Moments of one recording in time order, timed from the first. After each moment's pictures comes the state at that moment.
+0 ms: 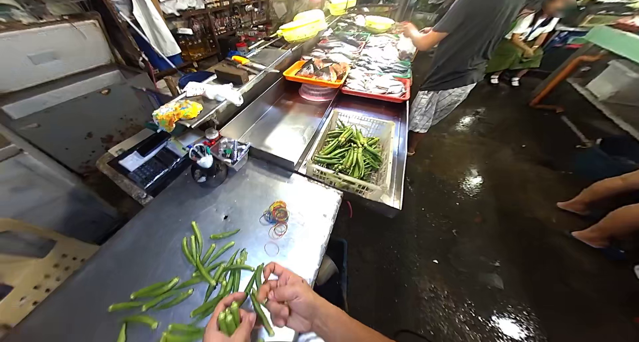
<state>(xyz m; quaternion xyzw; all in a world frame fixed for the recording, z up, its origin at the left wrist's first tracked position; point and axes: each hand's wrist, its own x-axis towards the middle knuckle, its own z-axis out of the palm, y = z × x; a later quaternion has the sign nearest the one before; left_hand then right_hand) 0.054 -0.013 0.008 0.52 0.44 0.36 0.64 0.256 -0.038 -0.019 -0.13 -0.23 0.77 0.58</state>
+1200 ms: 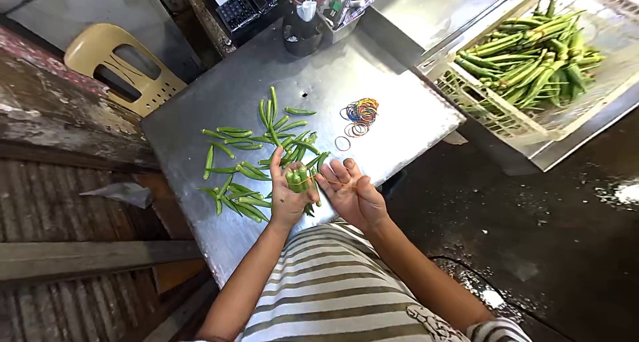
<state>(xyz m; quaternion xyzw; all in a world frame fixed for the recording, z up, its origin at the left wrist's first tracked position) 0.068 -0.028 -0.006 0.34 0.31 0.56 0.68 0.234 -0.058 -0.020 -0.08 -0.17 0.74 0.65</state>
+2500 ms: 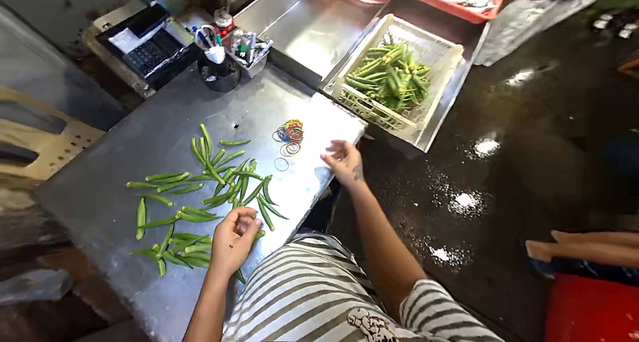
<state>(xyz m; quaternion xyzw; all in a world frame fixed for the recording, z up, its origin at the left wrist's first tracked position) 0.035 -0.030 -0.004 0.64 0.50 0.29 0.51 0.389 -0.014 -0.051 -0.73 -0.41 0.27 0.47</state>
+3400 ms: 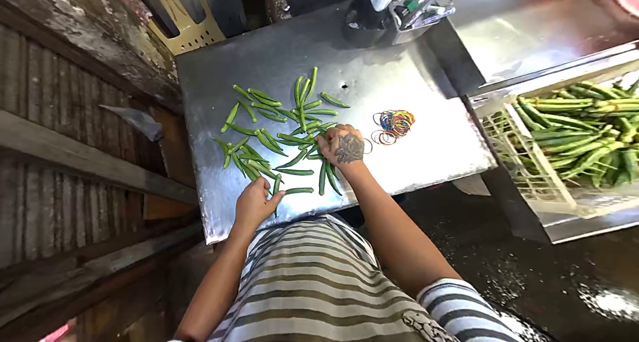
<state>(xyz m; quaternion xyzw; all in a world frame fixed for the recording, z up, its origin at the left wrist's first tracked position) -0.023 -0.105 -0.033 0.54 0.77 0.04 0.35 0.207 0.061 -0.045 -0.60 -0.78 0.13 0.13</state>
